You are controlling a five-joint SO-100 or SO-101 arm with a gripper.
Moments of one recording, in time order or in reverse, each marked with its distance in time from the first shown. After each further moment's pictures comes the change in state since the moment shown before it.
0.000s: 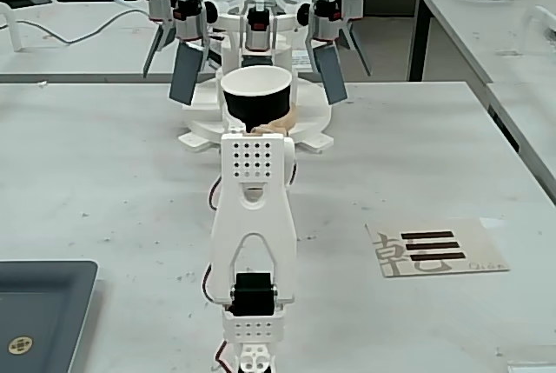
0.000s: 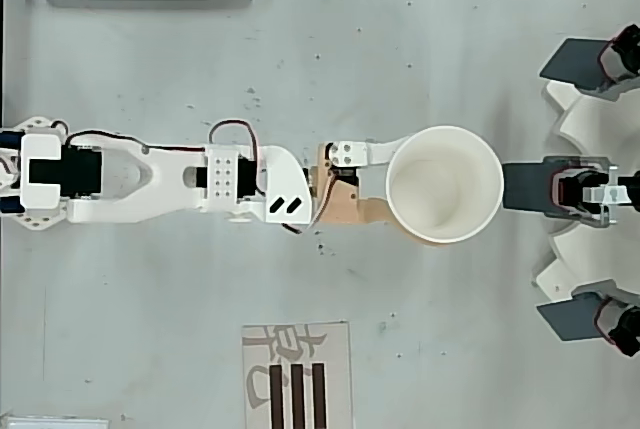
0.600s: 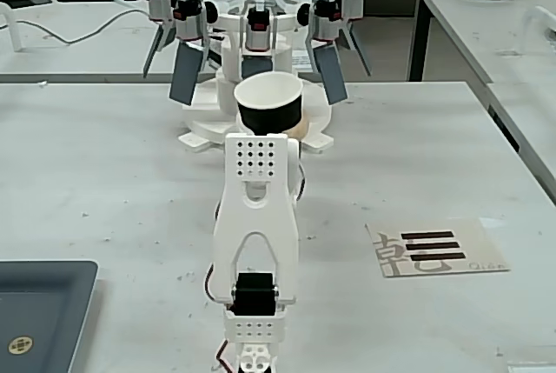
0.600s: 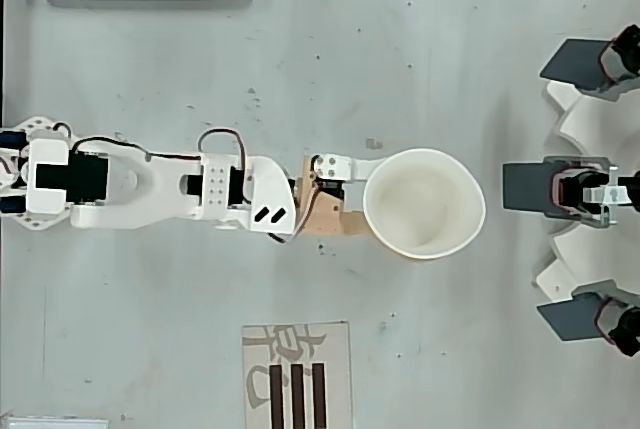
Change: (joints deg) arm 2.2 -1.7 6.9 -10.3 -1.8
